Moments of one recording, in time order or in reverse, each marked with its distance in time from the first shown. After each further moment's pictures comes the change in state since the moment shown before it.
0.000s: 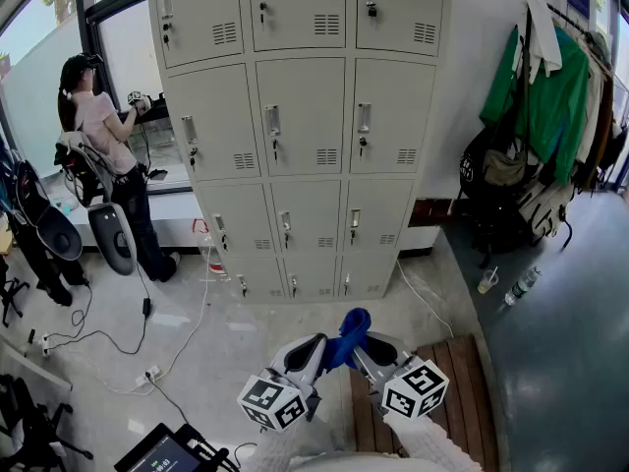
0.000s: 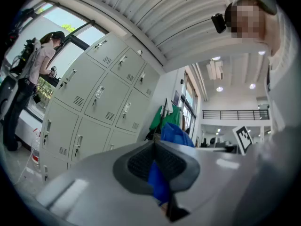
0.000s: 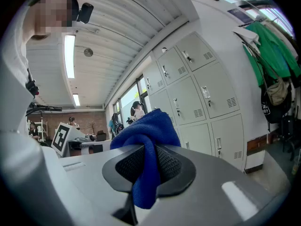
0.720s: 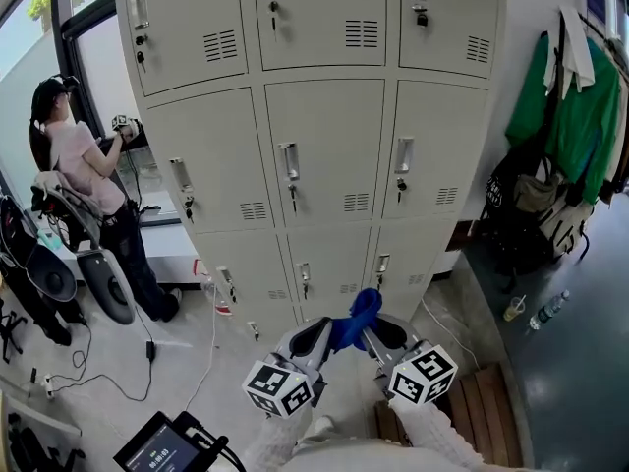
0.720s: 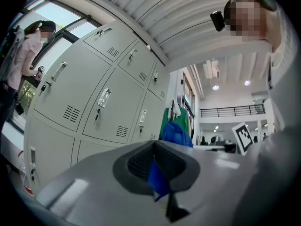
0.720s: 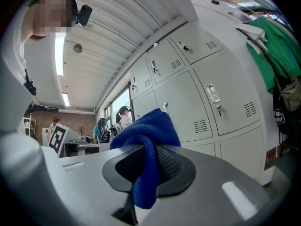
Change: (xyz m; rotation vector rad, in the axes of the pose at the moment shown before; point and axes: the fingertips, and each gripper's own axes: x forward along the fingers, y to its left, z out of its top) left arm 0.151 0.207 0.090 0.077 -0.024 -0.061; right arm 0.226 -0.127 0.081 -0.036 -0.111 -0.078
